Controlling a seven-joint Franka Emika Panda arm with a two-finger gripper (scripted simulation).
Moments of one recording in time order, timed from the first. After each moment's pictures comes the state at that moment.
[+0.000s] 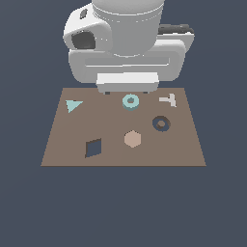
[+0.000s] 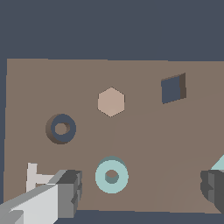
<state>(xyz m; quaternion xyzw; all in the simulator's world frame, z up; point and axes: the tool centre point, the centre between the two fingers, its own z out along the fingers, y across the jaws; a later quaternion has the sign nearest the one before) -0.002 0.007 0.176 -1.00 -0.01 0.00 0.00</state>
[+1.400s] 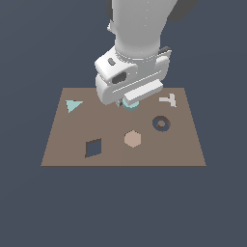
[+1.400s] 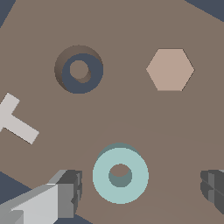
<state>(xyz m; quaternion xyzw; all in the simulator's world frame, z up) -0.048 0.028 0.093 -0.97 -0.25 0.00 0.00</state>
